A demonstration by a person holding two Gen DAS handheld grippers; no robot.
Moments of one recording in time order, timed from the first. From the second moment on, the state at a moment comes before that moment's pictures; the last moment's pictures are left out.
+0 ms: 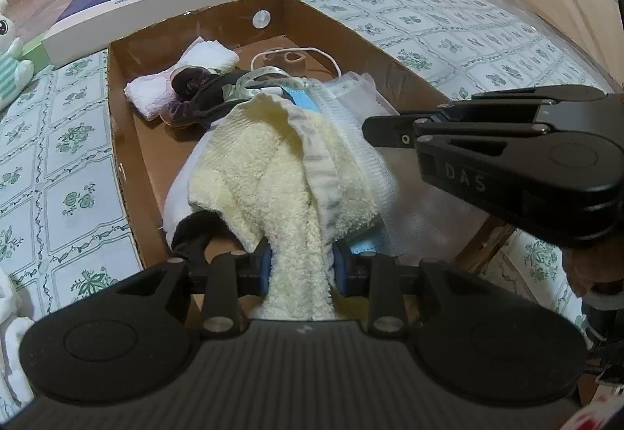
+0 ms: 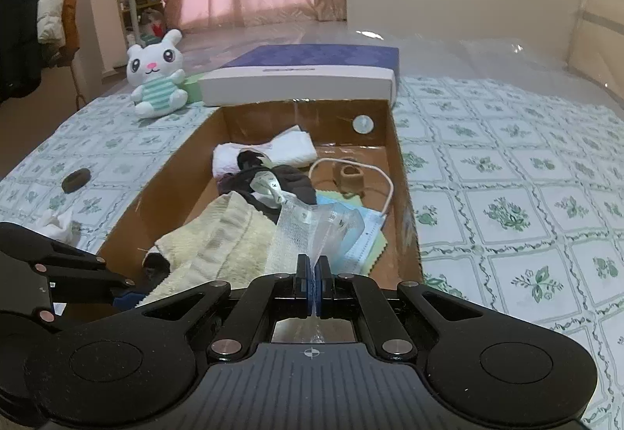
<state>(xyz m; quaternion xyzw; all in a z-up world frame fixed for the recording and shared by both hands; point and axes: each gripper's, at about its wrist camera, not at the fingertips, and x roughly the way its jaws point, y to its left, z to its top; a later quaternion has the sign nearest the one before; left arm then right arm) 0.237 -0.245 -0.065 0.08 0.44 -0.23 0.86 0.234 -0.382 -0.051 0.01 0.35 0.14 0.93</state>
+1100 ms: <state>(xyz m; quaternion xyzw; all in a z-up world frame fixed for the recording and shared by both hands) 0.225 -0.220 -0.029 0.09 0.41 -0.23 0.88 0.215 -0.401 -0.026 0.07 0.32 0.14 0.93</state>
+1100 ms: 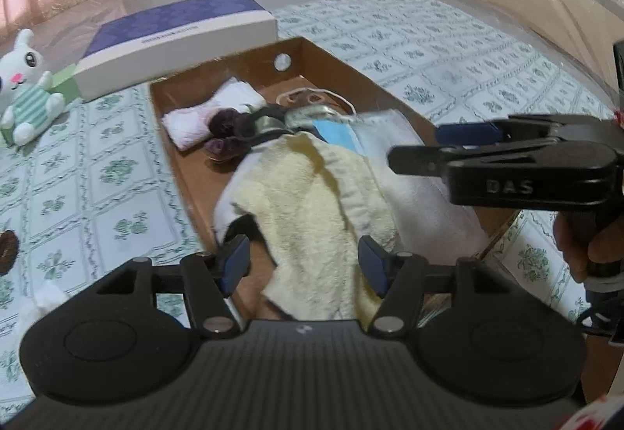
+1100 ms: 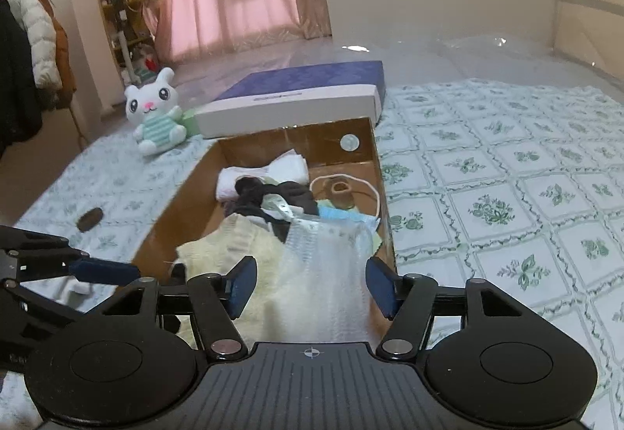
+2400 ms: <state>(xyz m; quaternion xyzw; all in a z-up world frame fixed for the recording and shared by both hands) 0.092 -0.066 0.063 0.00 0.36 -0.12 0.92 0.061 -0.317 0.047 0.10 0.31 0.16 0.93</state>
